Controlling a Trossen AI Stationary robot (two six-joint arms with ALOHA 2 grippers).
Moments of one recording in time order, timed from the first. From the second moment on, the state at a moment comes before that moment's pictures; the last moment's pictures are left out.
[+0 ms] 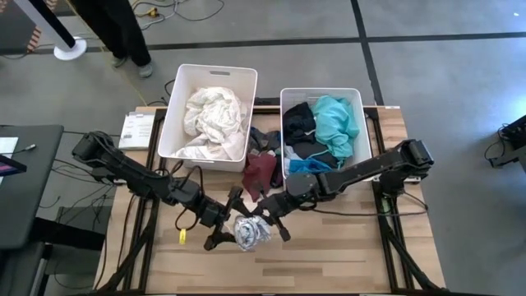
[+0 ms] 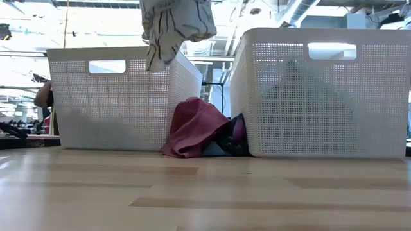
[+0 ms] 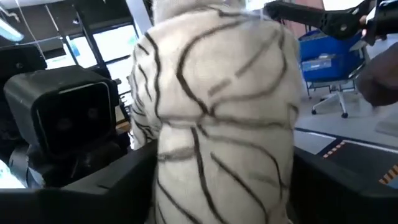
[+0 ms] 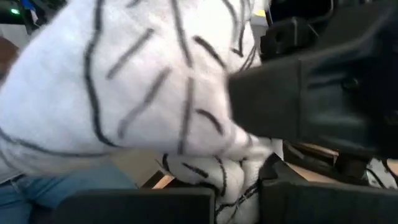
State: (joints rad) left arm -0.40 1.37 0.82 0.70 0.07 0.35; right arm 0.24 1.71 1.24 0.38 -0.24 -0.08
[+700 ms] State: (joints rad) left arm -0.41 1.29 0.82 0.58 0.02 0.47; right arm 0.27 1.69 1.24 0.30 -0.08 -0.05
